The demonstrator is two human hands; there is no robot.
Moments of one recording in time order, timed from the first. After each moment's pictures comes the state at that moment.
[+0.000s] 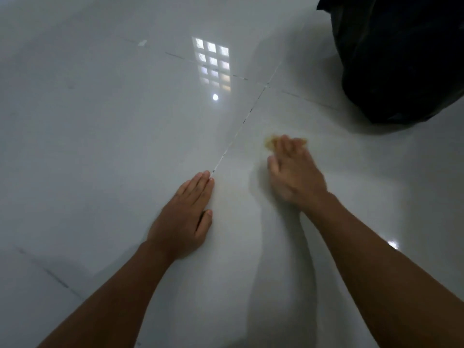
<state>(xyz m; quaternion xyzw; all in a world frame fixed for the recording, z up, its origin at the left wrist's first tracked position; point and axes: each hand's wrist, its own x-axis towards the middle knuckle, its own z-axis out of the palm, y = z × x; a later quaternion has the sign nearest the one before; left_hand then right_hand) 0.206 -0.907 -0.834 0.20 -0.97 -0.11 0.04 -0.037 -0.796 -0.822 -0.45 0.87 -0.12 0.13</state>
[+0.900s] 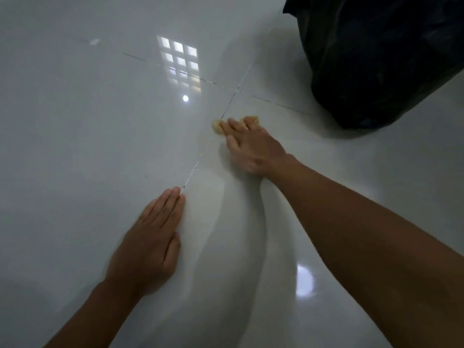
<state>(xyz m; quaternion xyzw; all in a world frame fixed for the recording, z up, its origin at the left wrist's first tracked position) 0.204 -0.912 -0.845 0.18 -0.97 -0.14 0.05 -0.080 -0.869 -0.822 -0.53 0.83 -0.10 0.14</state>
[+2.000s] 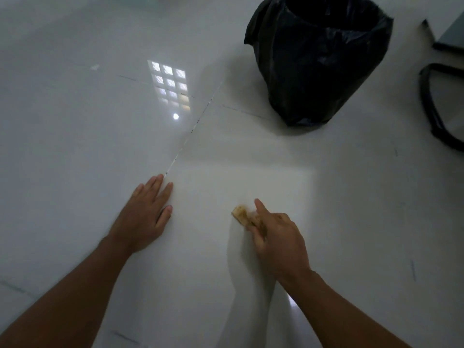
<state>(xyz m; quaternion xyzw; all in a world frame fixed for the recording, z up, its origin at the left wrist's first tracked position) 0.208 -0.897 -0.836 0.21 -0.97 -0.09 0.00 0.049 -0.623 -0.791 -0.36 0.90 -0.21 0.06</state>
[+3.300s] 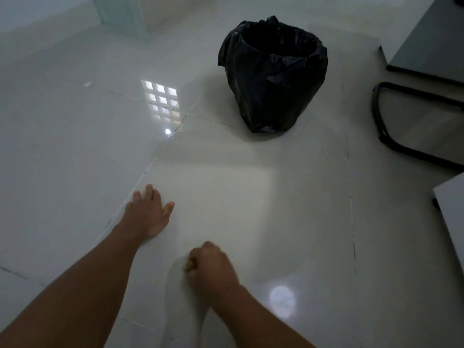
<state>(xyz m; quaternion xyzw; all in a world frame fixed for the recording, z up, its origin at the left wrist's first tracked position) 0.166 -0.811 -0.799 0.40 -0.89 -0.14 -0.15 0.131 -0.601 -0.788 -0.38 0.85 -0.22 0.29</state>
